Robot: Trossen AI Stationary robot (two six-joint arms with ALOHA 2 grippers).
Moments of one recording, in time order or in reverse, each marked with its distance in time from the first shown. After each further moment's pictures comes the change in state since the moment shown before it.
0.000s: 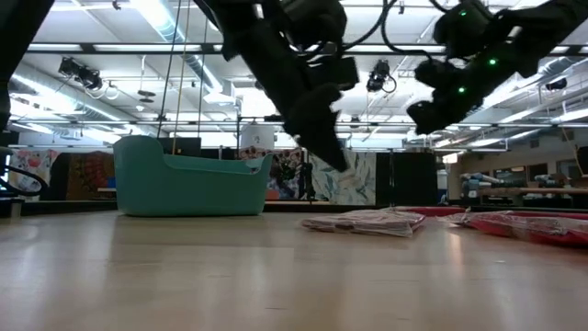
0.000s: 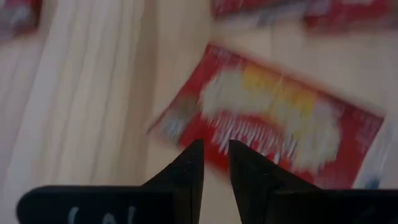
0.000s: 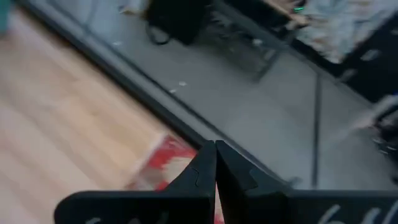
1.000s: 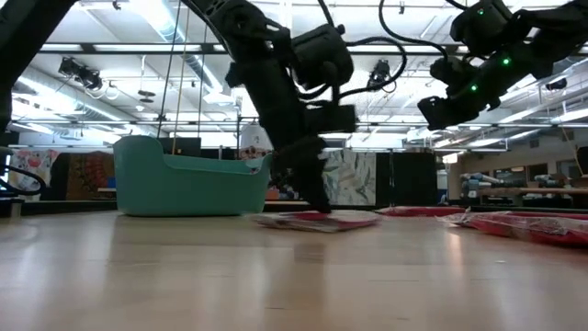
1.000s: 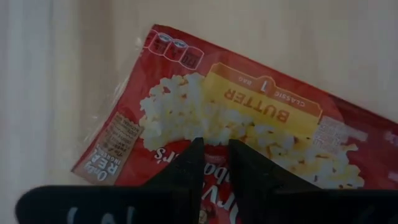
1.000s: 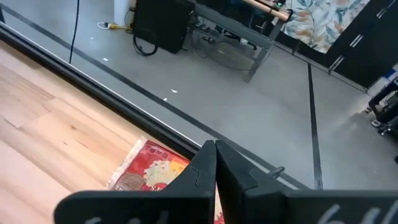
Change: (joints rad) left arm 0.031 0.124 0.006 -0.113 0.036 0.124; right arm -0.072 -0.132 -0.065 0.016 -0.014 0.026
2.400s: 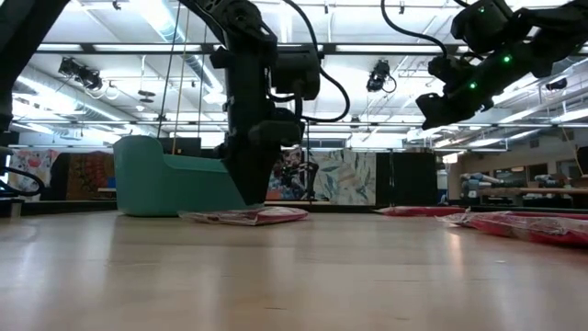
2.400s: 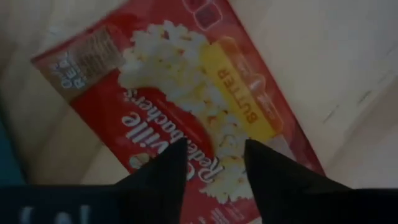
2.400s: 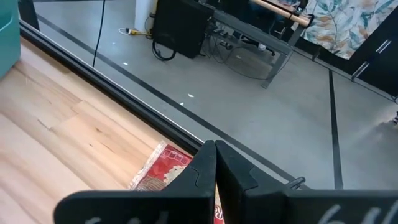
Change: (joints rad) left arm 0.115 -0.112 0.013 -0.417 0.083 -0.589; right arm 0.002 0.000 0.000 0.028 -0.077 -0.020
